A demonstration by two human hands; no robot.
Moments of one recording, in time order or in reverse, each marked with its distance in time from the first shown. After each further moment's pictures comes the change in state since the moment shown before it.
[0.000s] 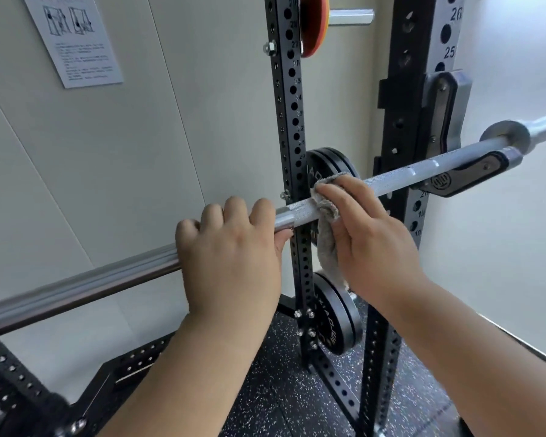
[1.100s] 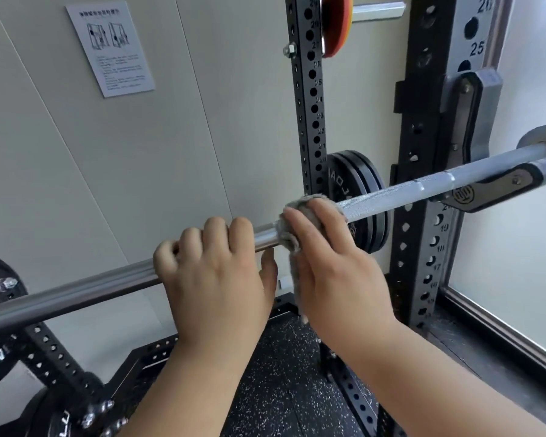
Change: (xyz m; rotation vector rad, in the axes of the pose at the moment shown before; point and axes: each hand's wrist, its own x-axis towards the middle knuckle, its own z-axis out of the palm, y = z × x) left_hand -0.007 0.021 0.007 0.025 0.083 -0.193; right_hand -0.010 -0.017 0.015 0.167 -0.034 -0.039
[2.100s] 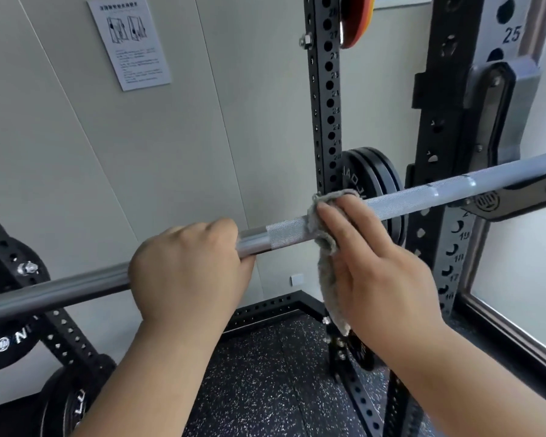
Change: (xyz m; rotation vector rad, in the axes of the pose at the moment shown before) left_hand 0.028 -0.011 -0.005 -0.020 -0.100 0.013; right_hand 0.003 0.043 -0.020 -0.091 -0.005 -0.108
